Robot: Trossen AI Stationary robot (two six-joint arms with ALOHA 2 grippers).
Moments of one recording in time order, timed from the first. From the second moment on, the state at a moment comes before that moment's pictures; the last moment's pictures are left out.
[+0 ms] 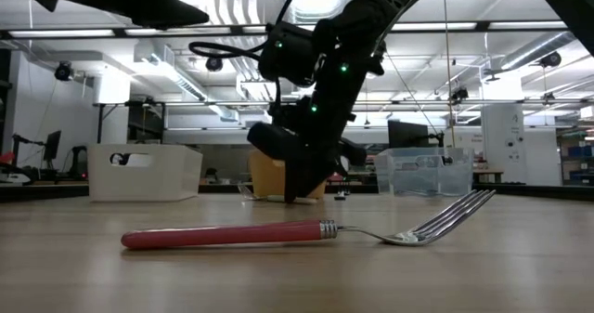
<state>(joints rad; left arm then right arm) 0.11 0.72 0.56 -0.03 -0.02 0.37 -0.05 2.13 1.45 -0.44 0.27 0.65</state>
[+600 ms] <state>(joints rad) 0.11 0.73 0.56 0.01 -0.02 0.38 0.00 2.02 1.45 -0.54 0.24 0.60</state>
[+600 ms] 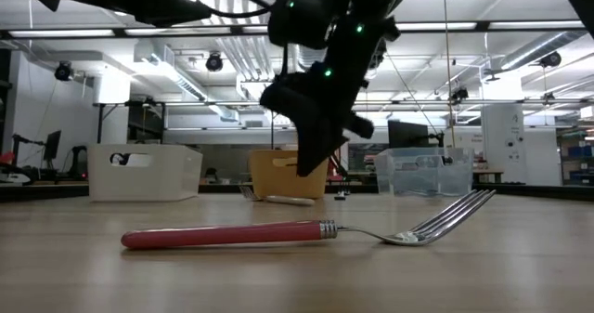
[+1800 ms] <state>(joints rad) 0.07 0.75 0.54 0.05 -0.02 -0.20 0.05 1.98 1.23 -0.24 0.41 0.35</state>
